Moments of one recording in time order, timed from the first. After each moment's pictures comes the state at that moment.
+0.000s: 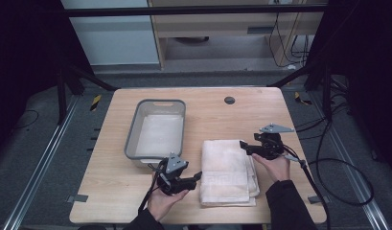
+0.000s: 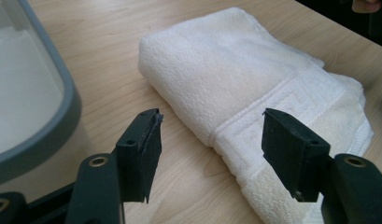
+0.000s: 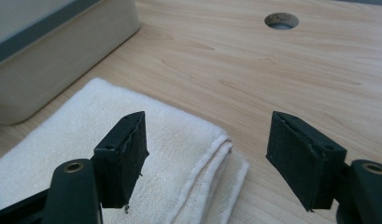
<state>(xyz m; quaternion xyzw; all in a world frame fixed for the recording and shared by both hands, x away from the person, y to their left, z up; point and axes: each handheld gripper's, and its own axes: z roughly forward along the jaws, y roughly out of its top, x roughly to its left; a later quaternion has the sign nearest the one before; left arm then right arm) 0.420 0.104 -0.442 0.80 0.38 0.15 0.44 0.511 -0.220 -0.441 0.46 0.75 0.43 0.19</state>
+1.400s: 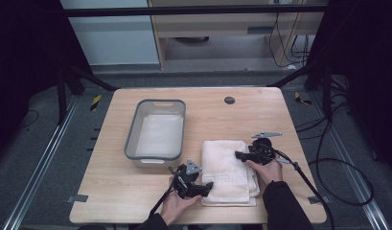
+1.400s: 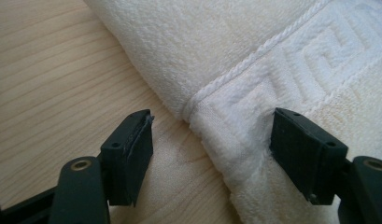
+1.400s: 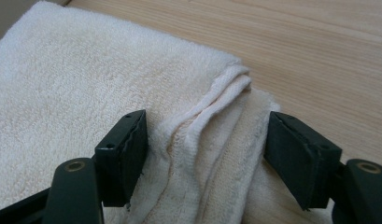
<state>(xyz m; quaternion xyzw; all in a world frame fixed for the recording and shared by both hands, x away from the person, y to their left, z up) 0.435 0.069 -0.497 0.83 0.39 0.09 0.38 0.525 -0.213 -0.493 0.51 0.76 0.38 0.11</state>
